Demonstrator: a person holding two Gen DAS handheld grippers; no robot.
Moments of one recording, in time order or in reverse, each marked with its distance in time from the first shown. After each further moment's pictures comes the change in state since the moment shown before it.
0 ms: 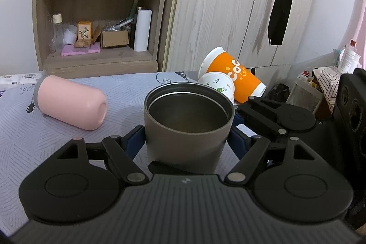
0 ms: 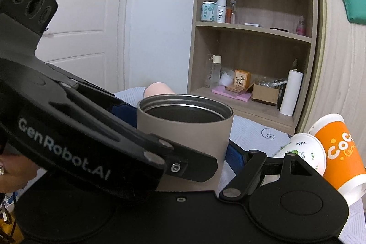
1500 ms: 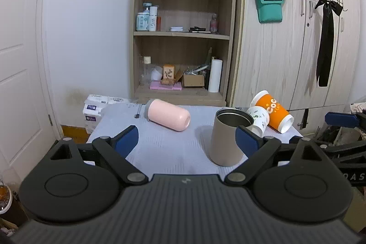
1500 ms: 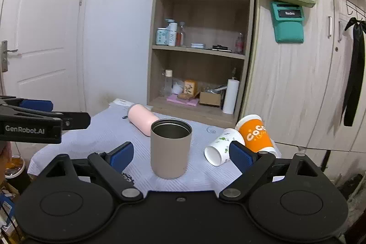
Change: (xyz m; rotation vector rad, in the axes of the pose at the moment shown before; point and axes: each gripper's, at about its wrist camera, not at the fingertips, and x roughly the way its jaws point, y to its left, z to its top) left arm -0.195 -0.056 -0.040 -0.074 -0.228 0.421; right arm -0.176 0.070 0.032 0.098 -0.003 -0.301
